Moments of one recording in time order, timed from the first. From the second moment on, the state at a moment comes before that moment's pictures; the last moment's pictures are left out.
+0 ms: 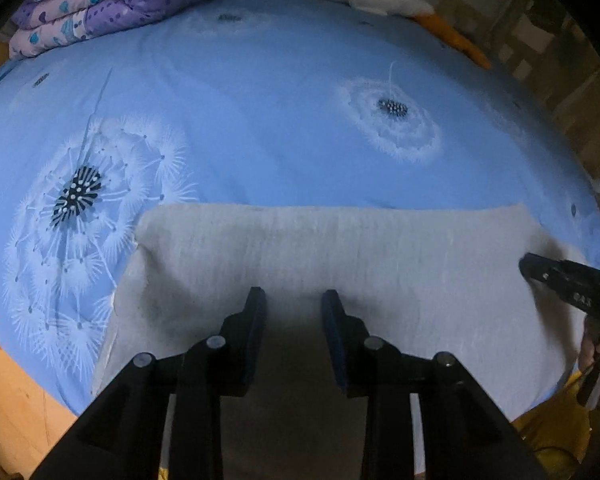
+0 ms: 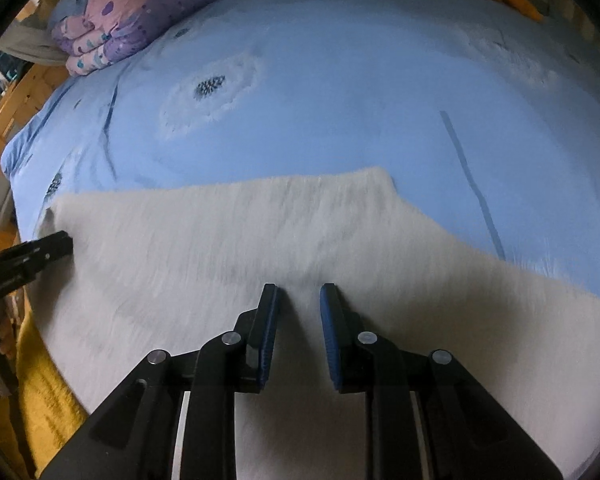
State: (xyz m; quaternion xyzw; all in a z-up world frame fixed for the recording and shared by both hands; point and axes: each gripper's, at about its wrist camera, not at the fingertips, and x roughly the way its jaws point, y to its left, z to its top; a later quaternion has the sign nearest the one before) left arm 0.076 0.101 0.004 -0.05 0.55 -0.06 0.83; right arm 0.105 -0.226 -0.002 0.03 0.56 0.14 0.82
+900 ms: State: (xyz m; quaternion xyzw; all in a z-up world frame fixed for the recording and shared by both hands) left arm 0.021 0.055 0.028 -0.08 0.57 -0.05 0.82; right arm -0.059 -0.400 0.046 0.24 0.51 -0.02 0.83
